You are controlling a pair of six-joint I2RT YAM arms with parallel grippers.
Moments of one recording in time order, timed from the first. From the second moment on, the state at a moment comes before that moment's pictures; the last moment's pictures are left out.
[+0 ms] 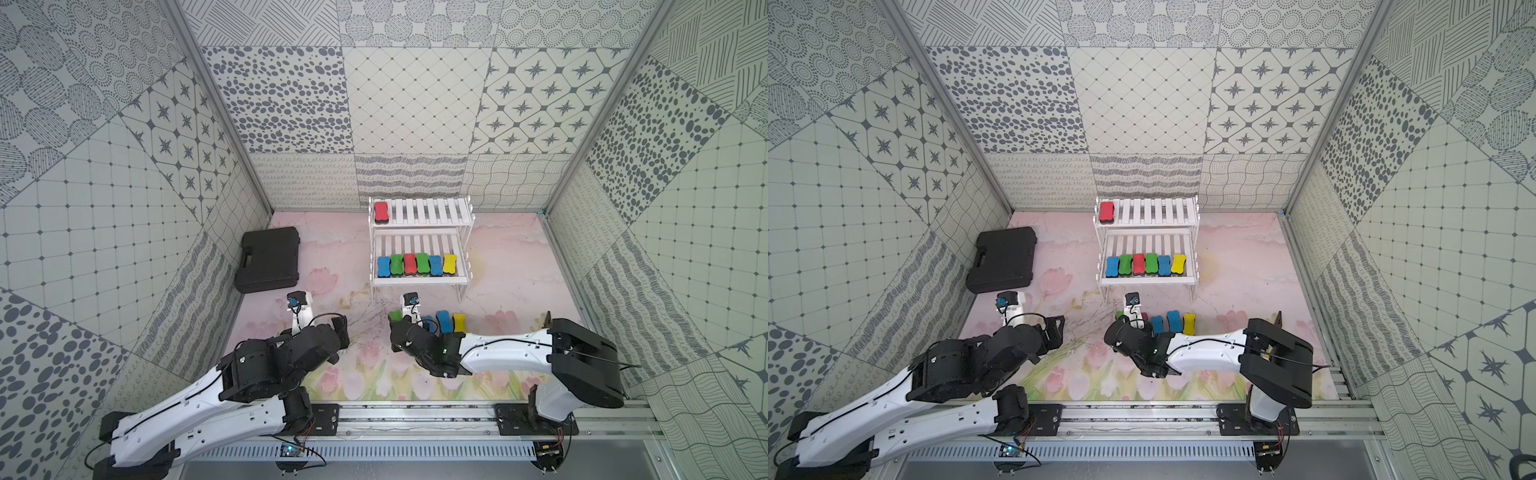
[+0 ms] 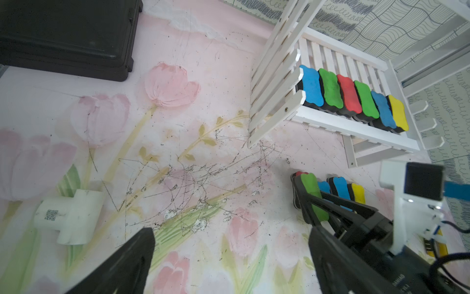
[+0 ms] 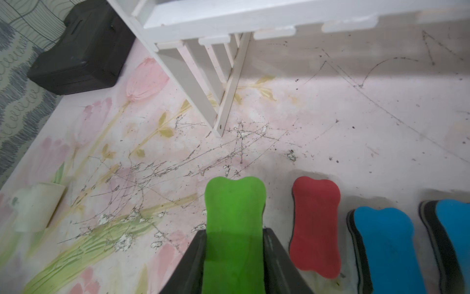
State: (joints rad) left arm -1.06 0.63 0.90 -1.19 -0.69 -1.10; right arm 1.24 1.66 0.88 0.02 0.59 0.85
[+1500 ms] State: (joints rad) left arm -1.05 0.68 1.01 -1.19 -0.72 -1.03; right arm 1.20 1.57 0.98 -0.12 0.48 0.88
